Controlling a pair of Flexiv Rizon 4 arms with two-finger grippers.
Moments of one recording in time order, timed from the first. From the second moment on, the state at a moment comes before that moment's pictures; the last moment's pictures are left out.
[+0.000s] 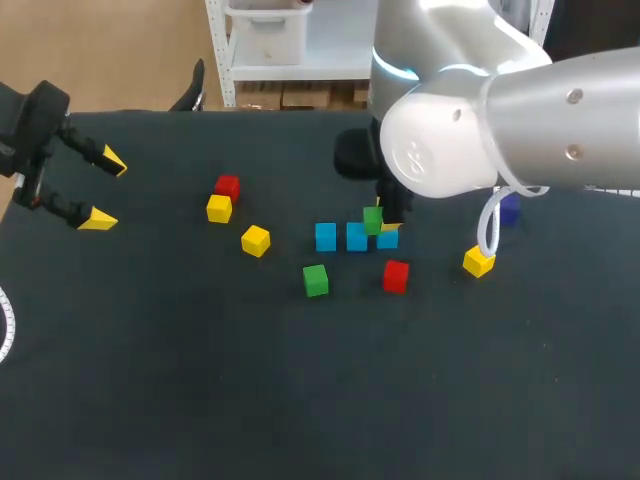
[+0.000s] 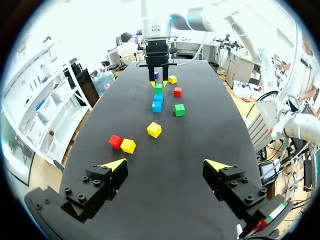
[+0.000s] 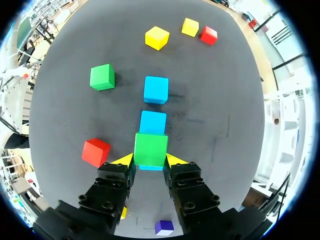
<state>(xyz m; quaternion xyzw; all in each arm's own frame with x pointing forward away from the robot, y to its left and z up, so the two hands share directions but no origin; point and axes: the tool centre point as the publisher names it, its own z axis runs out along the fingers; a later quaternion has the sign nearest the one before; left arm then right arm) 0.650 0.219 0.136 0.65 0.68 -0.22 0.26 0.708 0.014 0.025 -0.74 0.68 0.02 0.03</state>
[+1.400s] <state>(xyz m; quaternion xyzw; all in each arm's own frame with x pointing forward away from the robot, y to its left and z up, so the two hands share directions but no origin) 0.650 0.219 0.136 0.65 0.68 -0.22 0.26 0.708 0.014 0.023 -0.74 0.68 0.03 0.02</state>
